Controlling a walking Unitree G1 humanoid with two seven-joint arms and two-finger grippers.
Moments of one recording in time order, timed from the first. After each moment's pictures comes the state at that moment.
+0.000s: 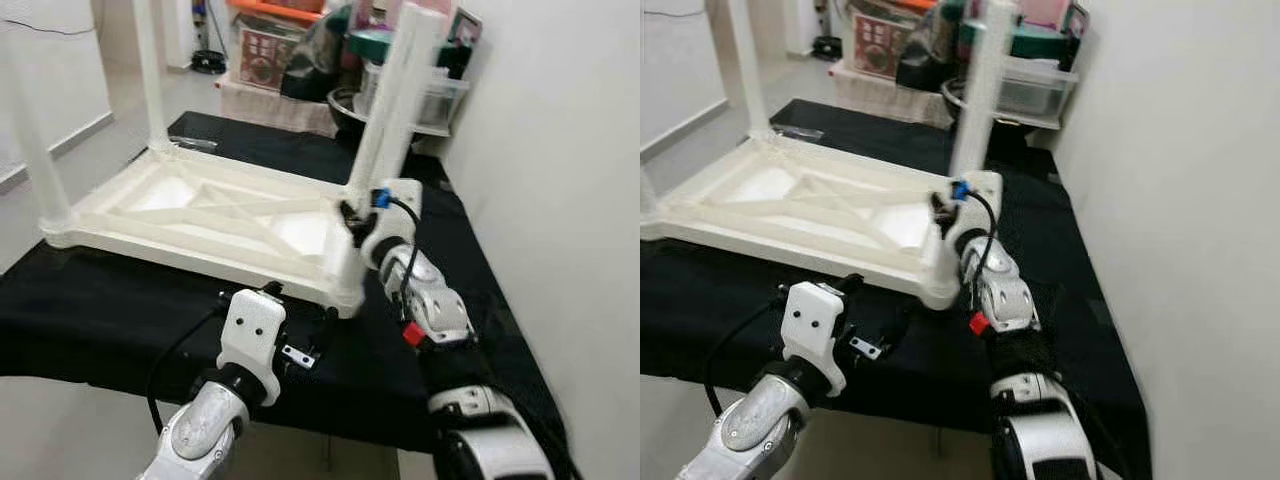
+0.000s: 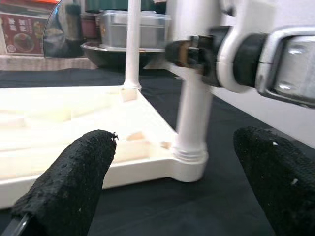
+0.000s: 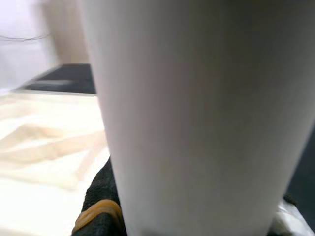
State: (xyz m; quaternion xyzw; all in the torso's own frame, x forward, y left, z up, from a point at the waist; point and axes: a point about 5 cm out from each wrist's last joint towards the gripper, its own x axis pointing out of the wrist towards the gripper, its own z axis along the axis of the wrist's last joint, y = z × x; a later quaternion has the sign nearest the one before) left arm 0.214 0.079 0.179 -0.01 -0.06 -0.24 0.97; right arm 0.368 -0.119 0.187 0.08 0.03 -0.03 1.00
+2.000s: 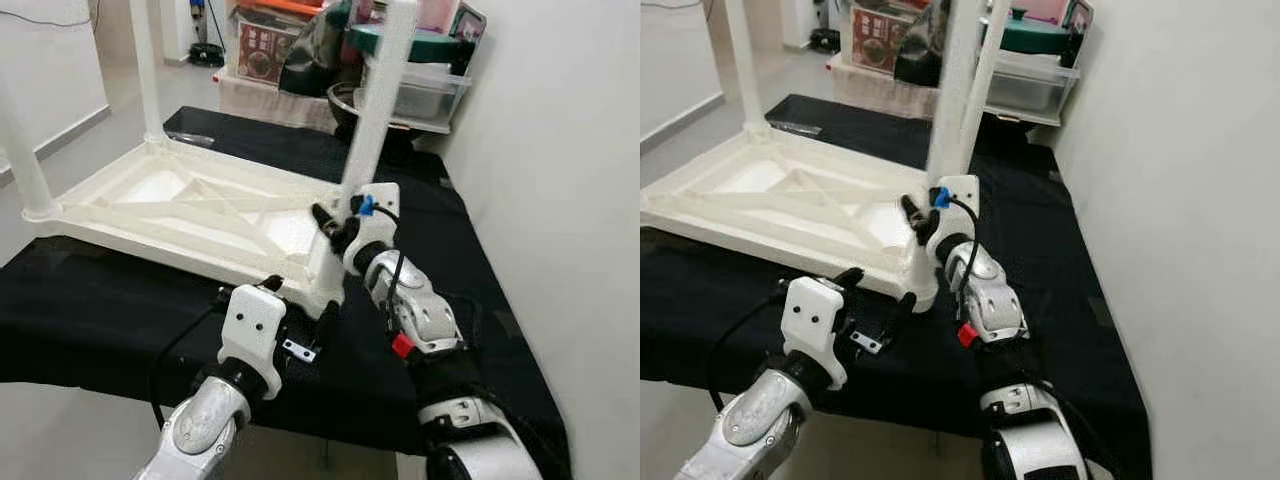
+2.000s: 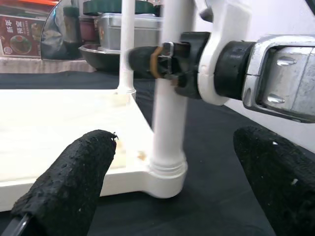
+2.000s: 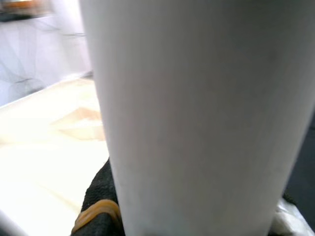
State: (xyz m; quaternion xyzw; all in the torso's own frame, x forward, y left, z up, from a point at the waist) left arm 0.216 0.077 0.183 -0.01 -0.07 -0.25 0.97; right arm 0.367 -0.096 0.191 0.09 0.02 0.07 0.99
